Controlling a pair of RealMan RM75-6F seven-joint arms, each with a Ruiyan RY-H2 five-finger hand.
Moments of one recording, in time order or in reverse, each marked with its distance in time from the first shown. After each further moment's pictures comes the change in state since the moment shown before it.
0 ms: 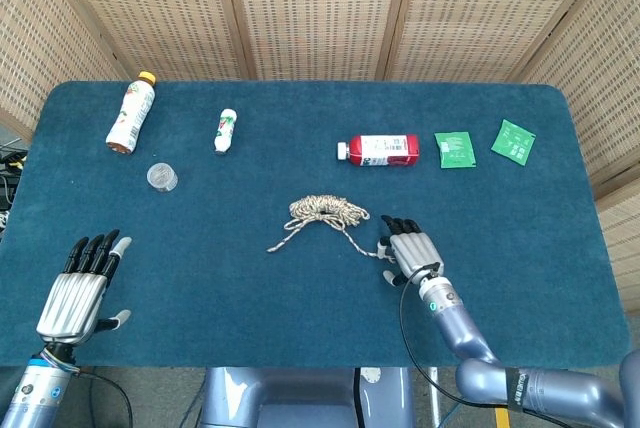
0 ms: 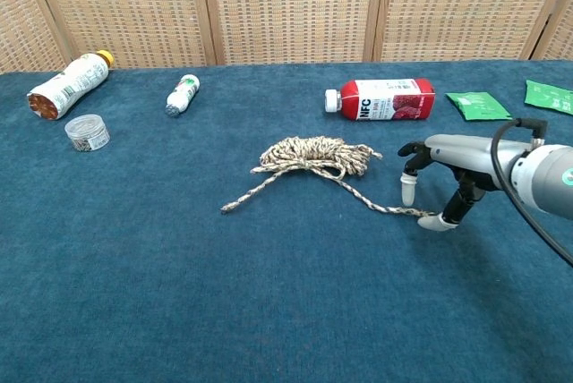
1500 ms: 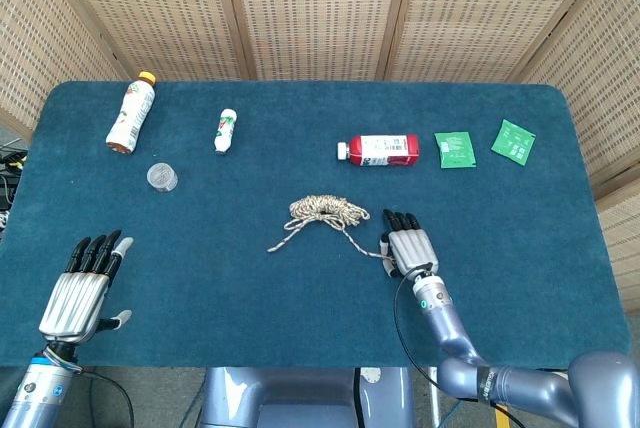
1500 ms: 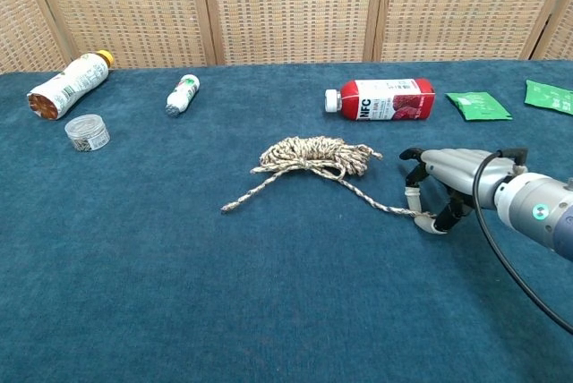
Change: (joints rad) left arm -0.011 -0.007 0.006 0.003 -0.016 -0.004 0.013; right arm -0.022 -0.176 -0.053 0.286 -0.153 0.063 0.061
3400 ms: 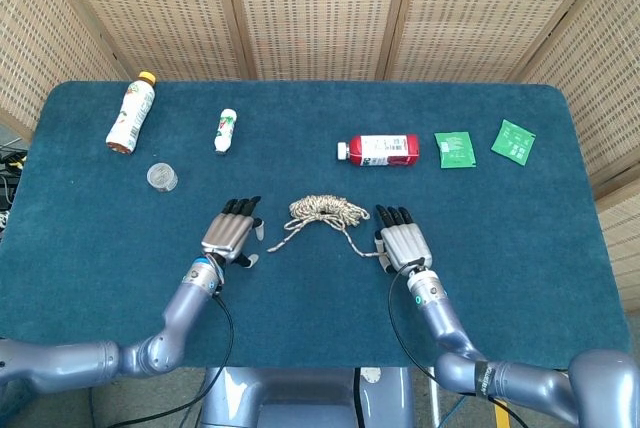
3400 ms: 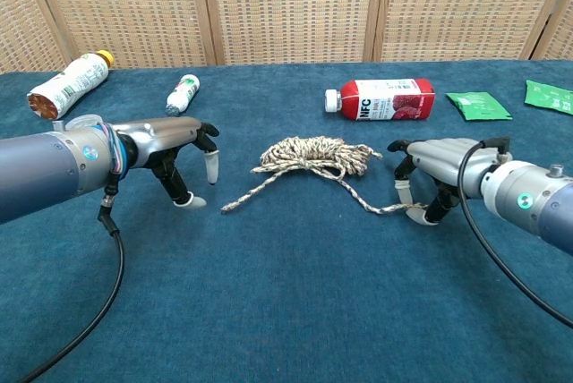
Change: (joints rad) left arm -0.692 -0.502 -0.263 0.435 -0.822 -0.437 0.188; right arm 0.017 0.001 0.039 0.002 -0.021 -0.045 -0.079
